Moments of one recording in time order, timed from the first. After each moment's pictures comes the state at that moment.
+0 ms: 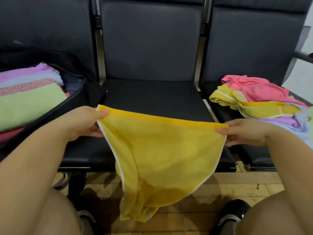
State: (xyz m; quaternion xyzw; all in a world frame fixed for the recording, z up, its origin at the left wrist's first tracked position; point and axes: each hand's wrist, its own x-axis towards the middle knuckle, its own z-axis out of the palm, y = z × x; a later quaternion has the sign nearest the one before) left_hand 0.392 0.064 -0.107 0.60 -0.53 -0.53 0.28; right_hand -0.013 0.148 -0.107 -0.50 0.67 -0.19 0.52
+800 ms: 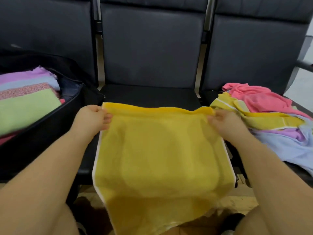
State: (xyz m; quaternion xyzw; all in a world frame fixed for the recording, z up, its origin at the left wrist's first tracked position) left_hand 0.356 0.031 -0.126 0.66 -0.50 -0.38 0.41; right_hand 0.018 0.096 -0.119 -0.54 0.78 -0.28 0.15
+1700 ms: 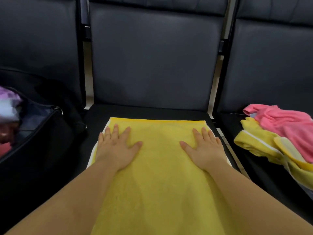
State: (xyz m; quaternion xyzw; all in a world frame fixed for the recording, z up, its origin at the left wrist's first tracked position) left_hand 0.288 -0.113 -0.203 0.68 -0.73 -0.08 0.03; right_hand 0.030 -0.073 -0.201 -0.61 0.79 -0.02 0.05
